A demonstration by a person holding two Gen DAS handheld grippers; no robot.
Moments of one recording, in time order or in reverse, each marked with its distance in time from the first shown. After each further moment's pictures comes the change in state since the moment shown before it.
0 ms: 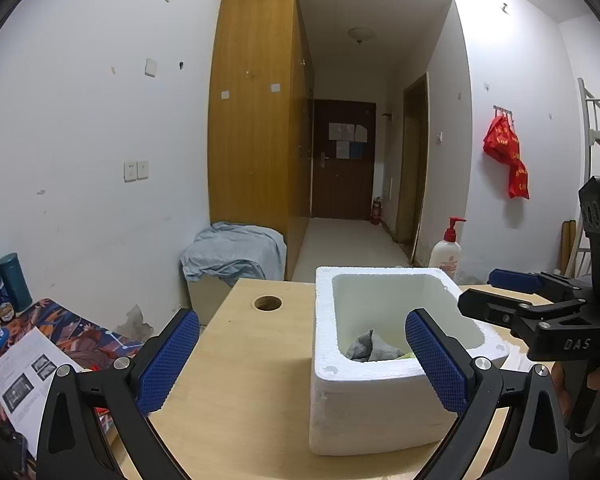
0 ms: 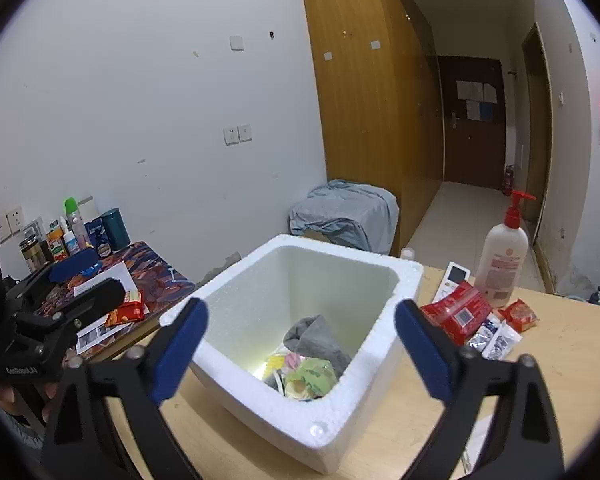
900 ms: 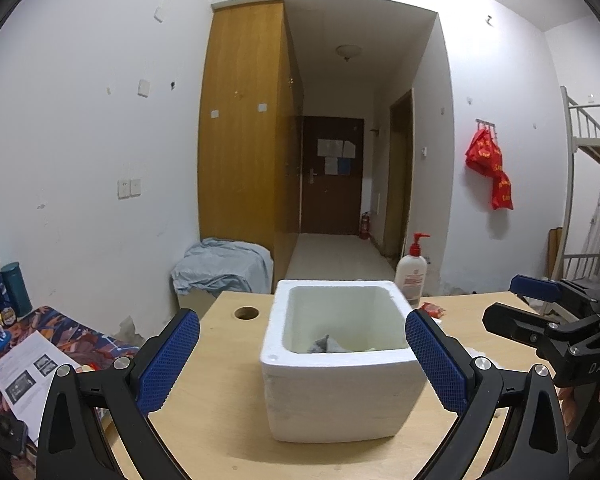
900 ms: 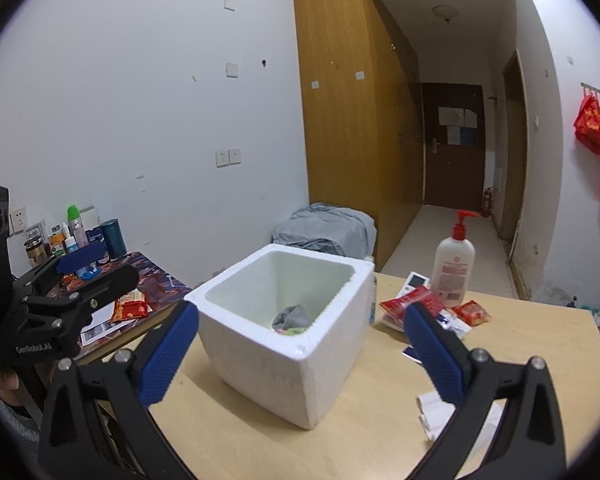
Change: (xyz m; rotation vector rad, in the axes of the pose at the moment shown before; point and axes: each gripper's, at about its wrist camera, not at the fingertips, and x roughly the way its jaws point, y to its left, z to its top) left arm -0.056 -0.040 0.003 0.011 -0.064 -0.036; right arm -0.090 0.000 -0.018 -0.024 -0.091 -0.079
